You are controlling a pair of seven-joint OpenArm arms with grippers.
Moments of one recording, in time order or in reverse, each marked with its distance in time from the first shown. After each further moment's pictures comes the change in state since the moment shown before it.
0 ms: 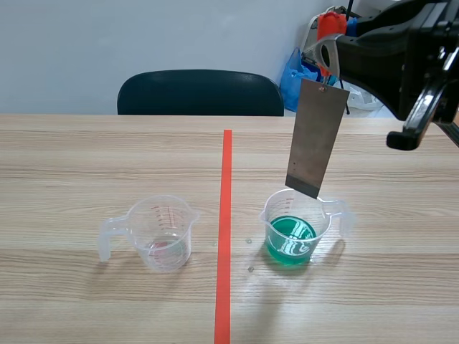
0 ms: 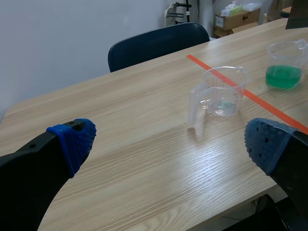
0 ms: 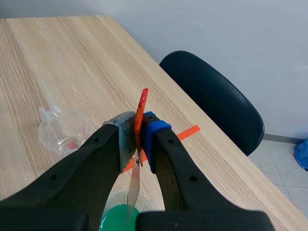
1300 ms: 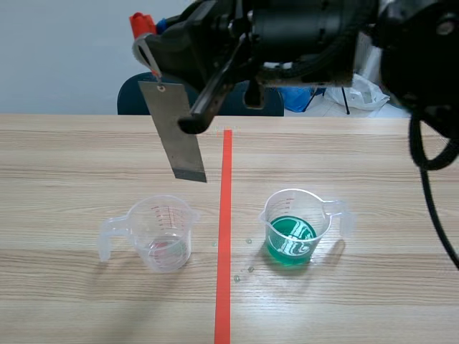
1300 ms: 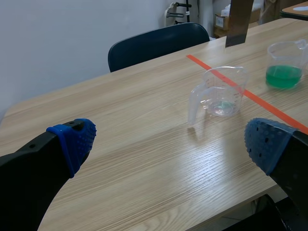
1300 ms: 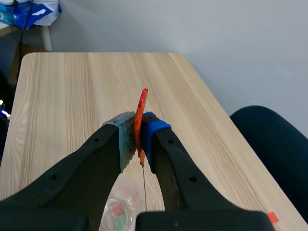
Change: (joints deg) left arm 0.0 0.0 0.0 0.0 0.0 0.0 0.0; right arm 34.8 -16.9 -39.4 -13.2 -2.2 -2.2 -6.9
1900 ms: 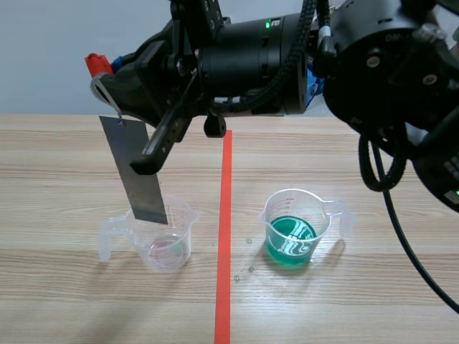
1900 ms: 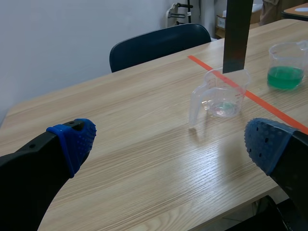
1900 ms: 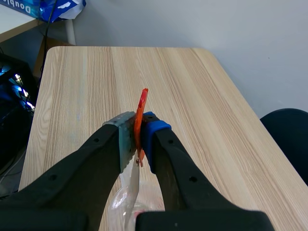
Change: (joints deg) left arm 0.0 0.0 0.0 0.0 -0.4 0.0 0.0; right arm 1.3 -3.6 -6.1 -2.6 -1.4 0.0 -0.6
